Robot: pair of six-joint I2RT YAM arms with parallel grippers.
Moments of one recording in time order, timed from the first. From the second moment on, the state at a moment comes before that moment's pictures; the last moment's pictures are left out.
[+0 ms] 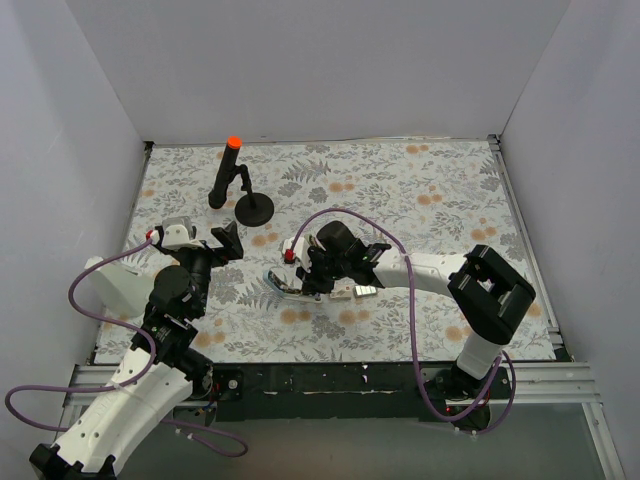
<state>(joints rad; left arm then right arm) -0.51 0.47 0.49 0.07 -0.50 -0.20 0.94 1.71 1.00 -0.04 -0.43 -0.34</state>
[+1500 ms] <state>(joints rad) -0.49 0.48 0.49 0.07 -0.48 -0.22 0.94 1.68 1.00 -0.06 -0.46 -0.32</state>
